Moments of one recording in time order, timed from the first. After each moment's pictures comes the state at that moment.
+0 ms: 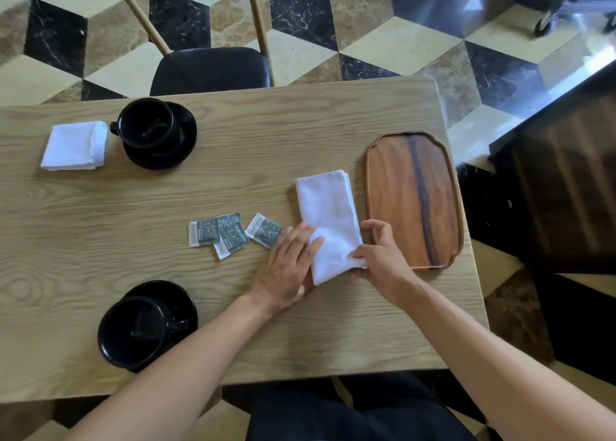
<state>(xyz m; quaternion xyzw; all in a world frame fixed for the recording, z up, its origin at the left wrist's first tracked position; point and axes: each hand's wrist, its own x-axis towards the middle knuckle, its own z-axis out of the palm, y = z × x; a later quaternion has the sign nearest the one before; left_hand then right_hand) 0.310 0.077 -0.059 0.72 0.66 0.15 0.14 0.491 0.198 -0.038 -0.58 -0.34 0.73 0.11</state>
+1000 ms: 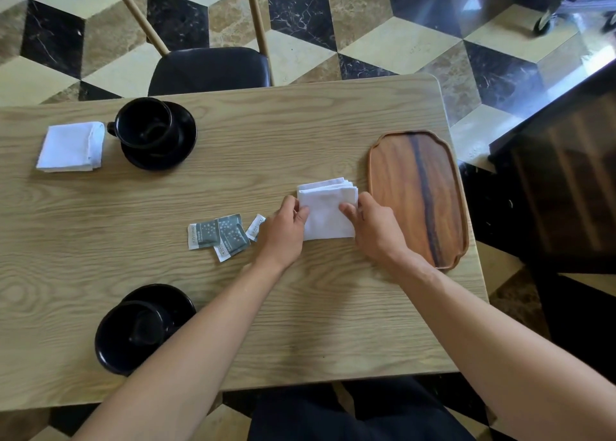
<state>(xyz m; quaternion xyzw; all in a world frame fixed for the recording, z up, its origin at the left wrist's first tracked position) 0.292 0.143 -0.048 0.39 0.83 0.26 0.32 0.457 0.241 -0.037 -0.54 -0.71 0.45 0.03</state>
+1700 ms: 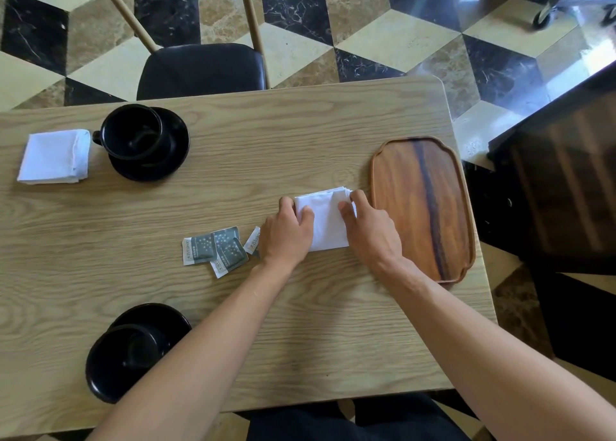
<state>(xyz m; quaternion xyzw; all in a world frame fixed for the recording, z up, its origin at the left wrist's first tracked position) 0.289 0.173 -0.056 0.32 0.87 0.22 0.30 0.433 0.246 -0.048 -0.58 -0.74 0.35 0.01</state>
